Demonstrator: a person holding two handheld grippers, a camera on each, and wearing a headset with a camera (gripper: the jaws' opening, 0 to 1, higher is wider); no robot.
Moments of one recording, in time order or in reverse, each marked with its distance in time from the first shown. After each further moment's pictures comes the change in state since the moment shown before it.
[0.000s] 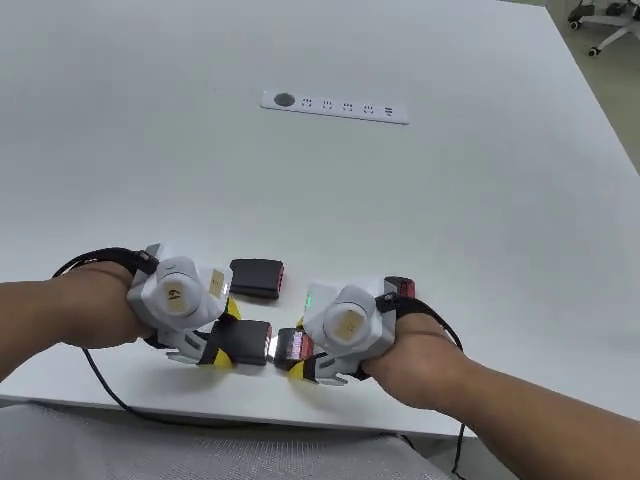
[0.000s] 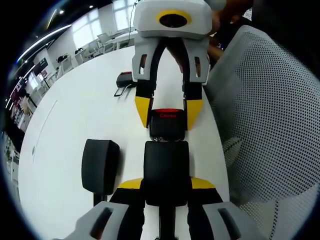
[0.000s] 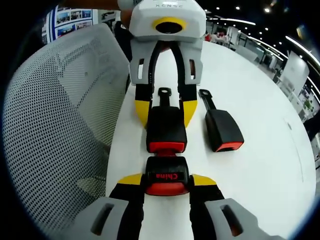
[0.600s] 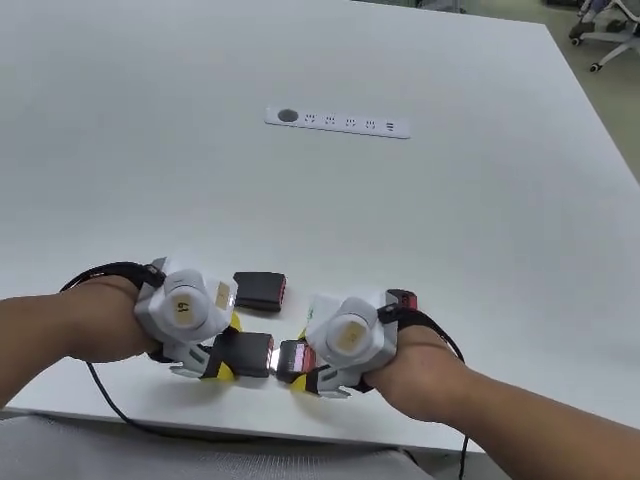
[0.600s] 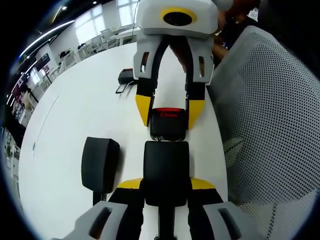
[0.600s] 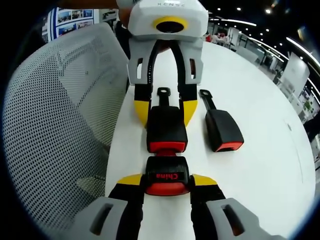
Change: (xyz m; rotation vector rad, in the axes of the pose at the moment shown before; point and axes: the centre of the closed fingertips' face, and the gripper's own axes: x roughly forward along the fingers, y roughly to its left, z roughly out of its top) left arm -0.002 -0.001 0.004 -0.027 0.034 0.010; right arm 0.003 -0.002 -0.001 -0.004 0.001 0.002
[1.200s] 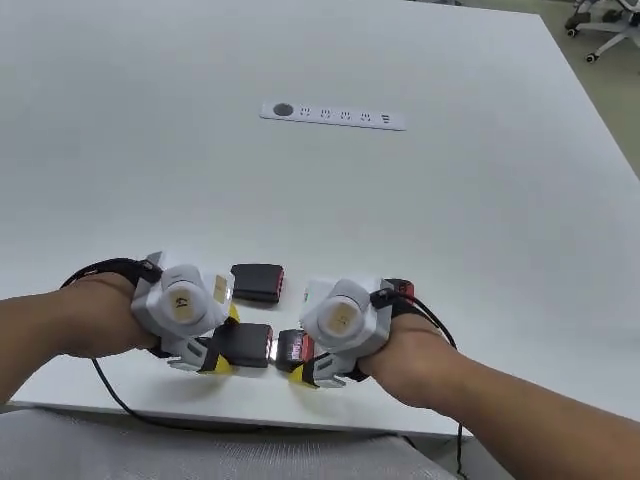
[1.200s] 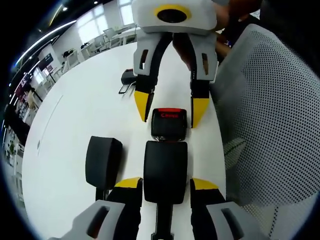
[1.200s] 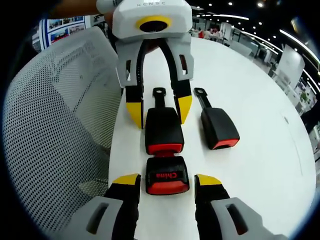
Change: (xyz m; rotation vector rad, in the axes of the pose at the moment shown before) left arm -0.011 0.000 0.000 -0.026 -0.003 0.054; right arm -0.008 -0.003 0.007 0.034 0.011 -0.030
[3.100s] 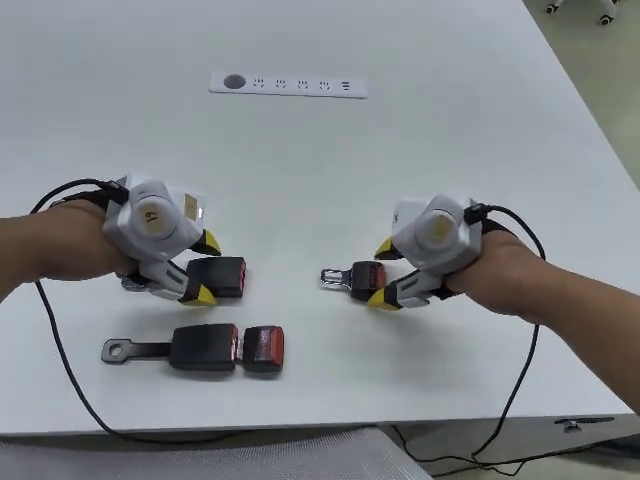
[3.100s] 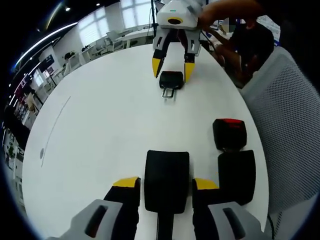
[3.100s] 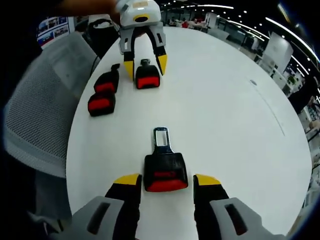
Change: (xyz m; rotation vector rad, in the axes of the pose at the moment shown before) left arm 0.022 0.093 0.023 0.031 -0.019 -0.023; right arm -0.066 -0.106 -0.115 0.112 0.094 -0.066
